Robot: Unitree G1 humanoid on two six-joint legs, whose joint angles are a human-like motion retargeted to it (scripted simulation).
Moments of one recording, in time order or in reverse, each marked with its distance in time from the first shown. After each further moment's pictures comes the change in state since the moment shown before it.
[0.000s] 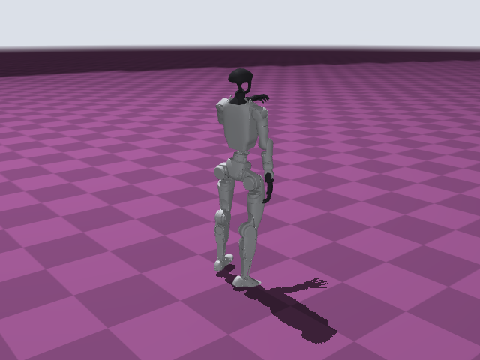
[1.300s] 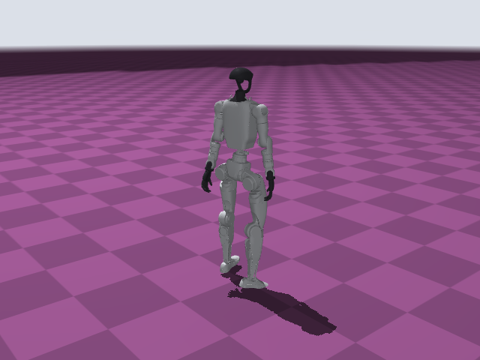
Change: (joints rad) left arm 0.626 -0.427 0.426 1.722 -0.249 -0.102 0.345; right arm -0.029 0.012 0.064 -0.092 -0.006 -0.077 0.017; waist 0.084 -0.055 0.176; left_leg 0.032 -0.030 0.047 0.009 -0.044 0.044; right_leg -0.037 -0.064 0.072 0.104 0.012 0.068
